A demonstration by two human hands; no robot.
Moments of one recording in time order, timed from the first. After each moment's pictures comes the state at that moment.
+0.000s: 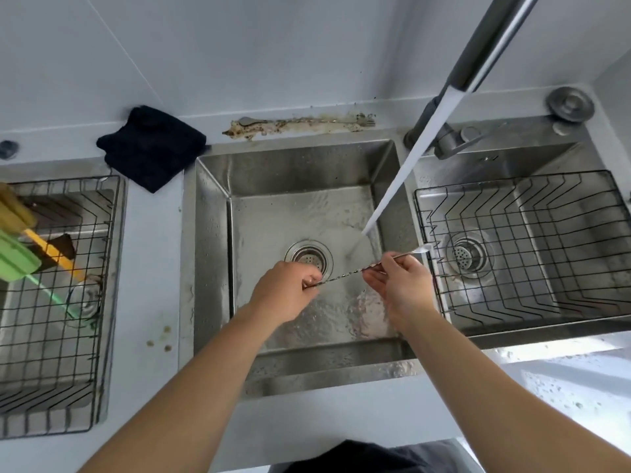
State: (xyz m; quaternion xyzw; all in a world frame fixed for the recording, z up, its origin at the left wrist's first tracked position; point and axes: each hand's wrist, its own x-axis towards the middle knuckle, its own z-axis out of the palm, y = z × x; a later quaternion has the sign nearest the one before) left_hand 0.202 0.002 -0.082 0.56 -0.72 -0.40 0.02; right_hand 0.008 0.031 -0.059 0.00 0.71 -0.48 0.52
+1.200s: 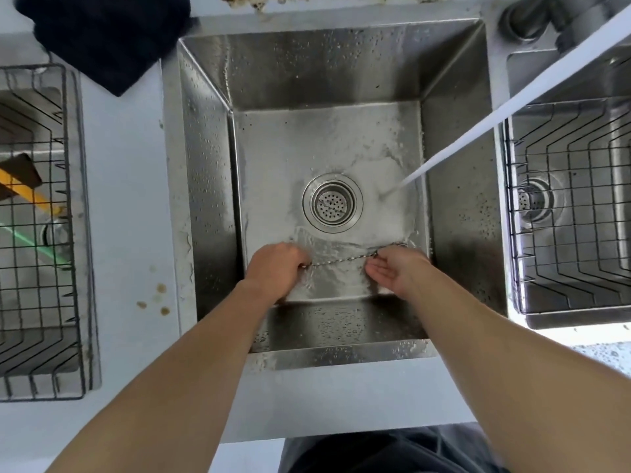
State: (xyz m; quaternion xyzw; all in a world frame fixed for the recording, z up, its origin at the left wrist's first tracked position) left_hand 0.256 0.024 -0.183 0.51 -0.78 -0.33 -0.16; right_hand 0.036 0.038 -0.185 0.10 0.77 -0.17 0.60
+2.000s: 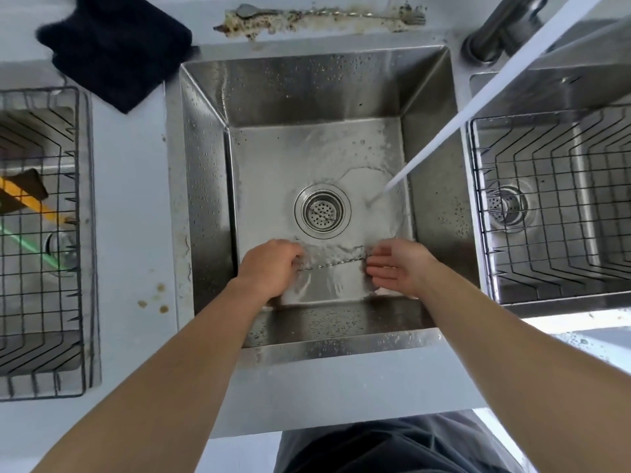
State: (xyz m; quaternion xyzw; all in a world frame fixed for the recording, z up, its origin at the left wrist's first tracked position) left_hand 0.251 0.022 -0.159 0.55 -0.75 -0.35 -0.10; right_hand 0.018 0.034 -0.139 0.02 0.74 -0.14 0.65
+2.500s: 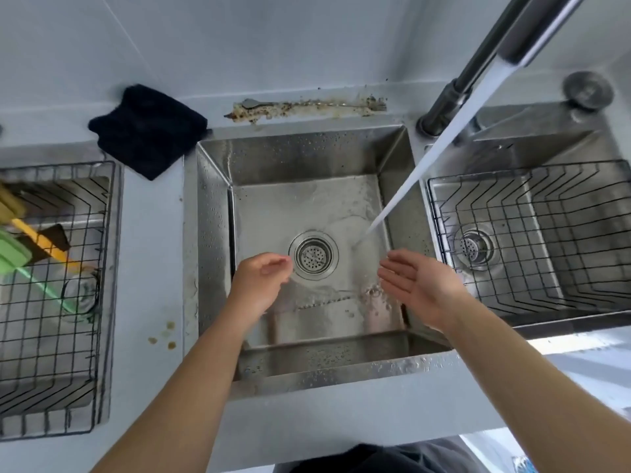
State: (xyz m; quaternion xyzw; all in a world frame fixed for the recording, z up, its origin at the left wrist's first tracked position) left_hand 0.242 0.004 -0.091 0.68 -0.43 -0.56 0.21; right_hand -0.013 0.034 -0.051 0.00 0.68 -0.36 0.64
